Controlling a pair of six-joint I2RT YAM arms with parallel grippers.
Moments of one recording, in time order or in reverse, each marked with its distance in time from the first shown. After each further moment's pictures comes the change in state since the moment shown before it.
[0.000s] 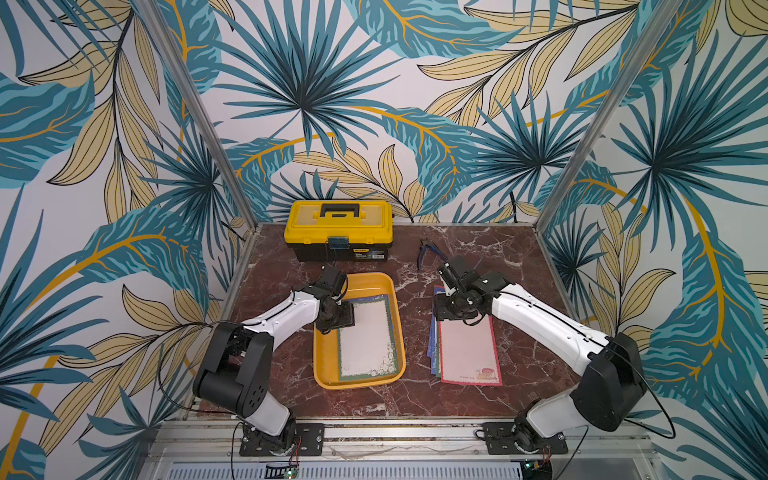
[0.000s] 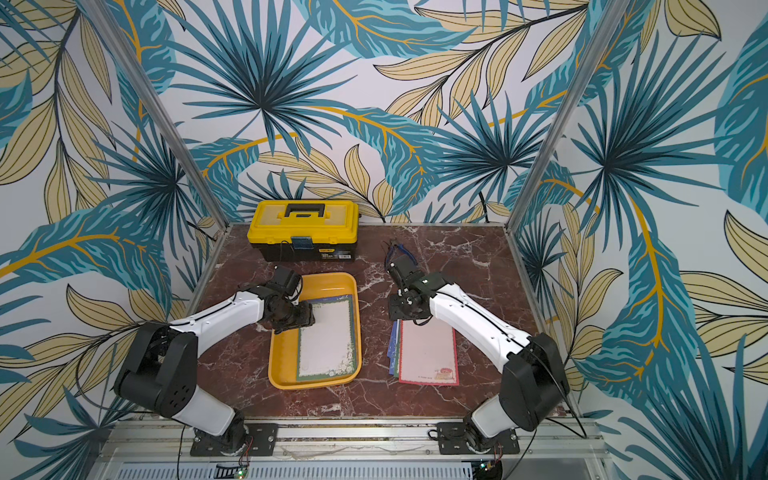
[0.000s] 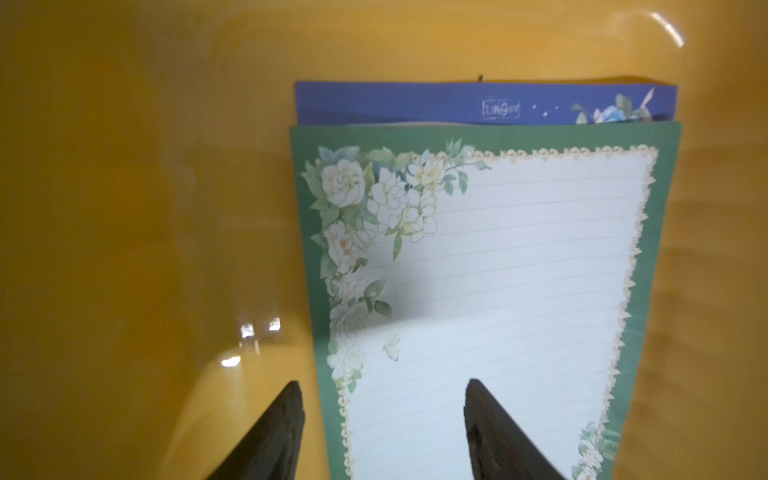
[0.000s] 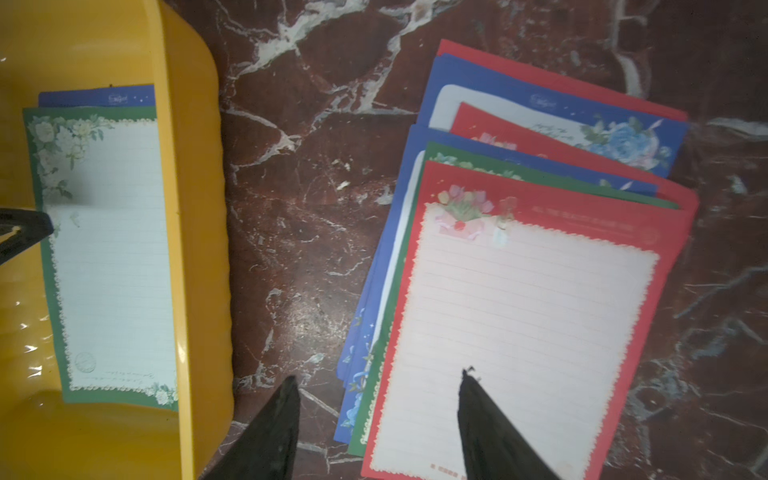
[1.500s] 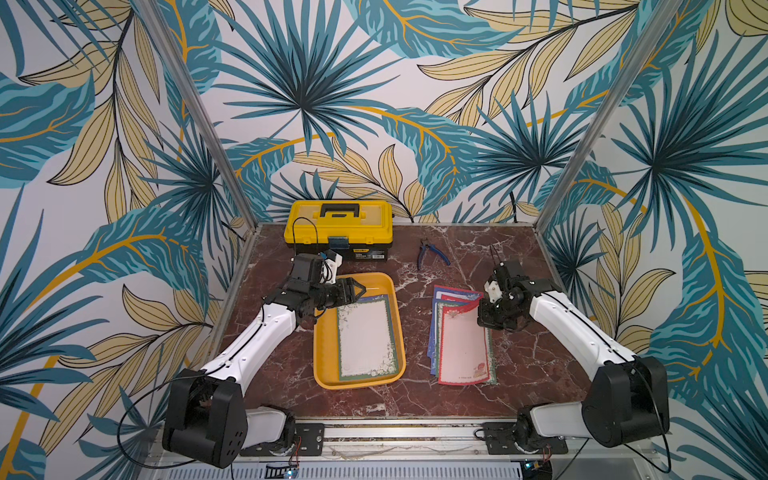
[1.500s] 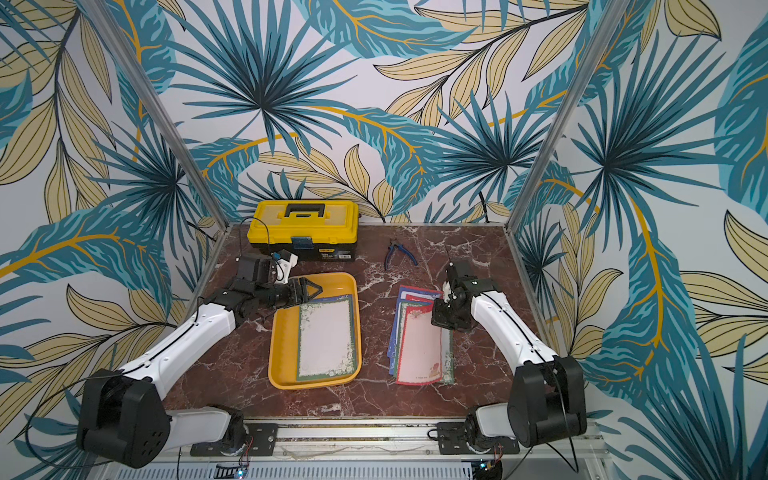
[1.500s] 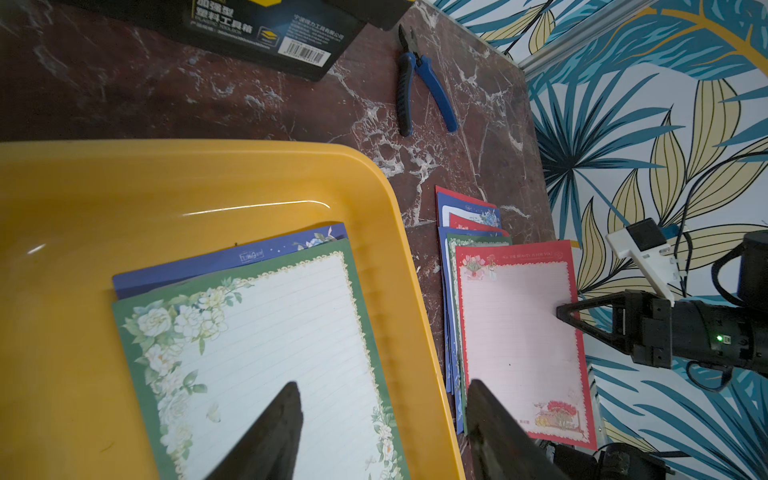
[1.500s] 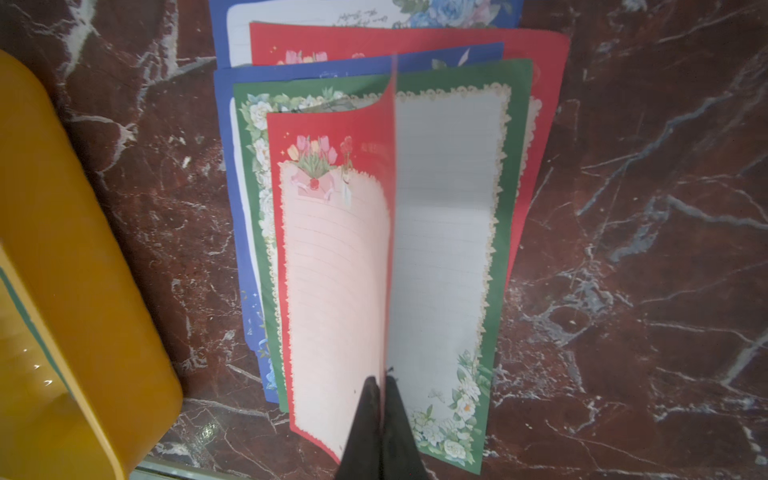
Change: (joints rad) left arm 0.094 -0.275 -0.034 0.274 0.378 -0.001; right arm -0.450 -0.139 -0.219 -0.053 -0.216 -0.152
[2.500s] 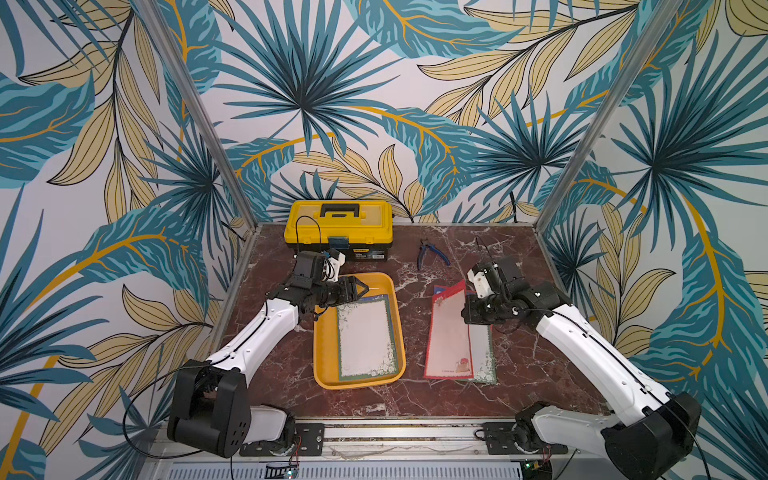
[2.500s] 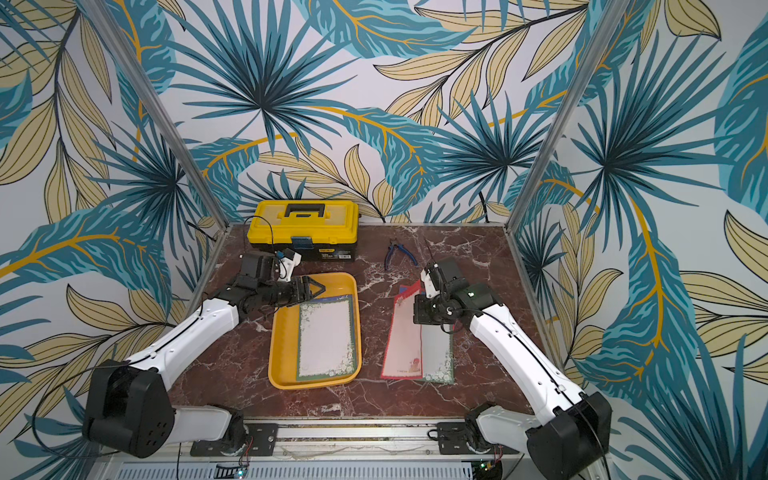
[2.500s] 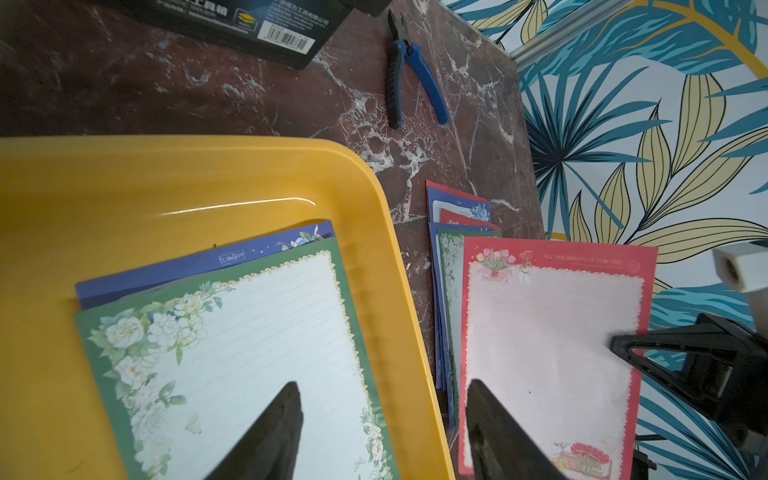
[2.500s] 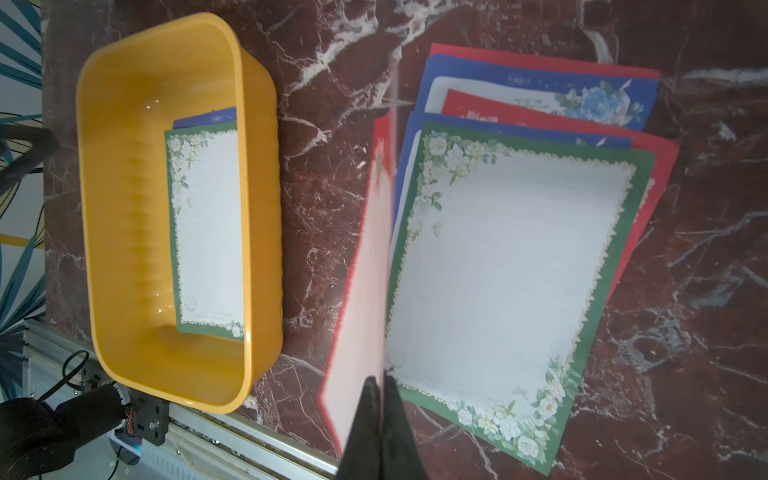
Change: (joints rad) left arm -0.001 0.043 0.035 0.001 0.050 -0.007; right arm 0.230 -0.169 0.091 -0.016 -0.027 0.070
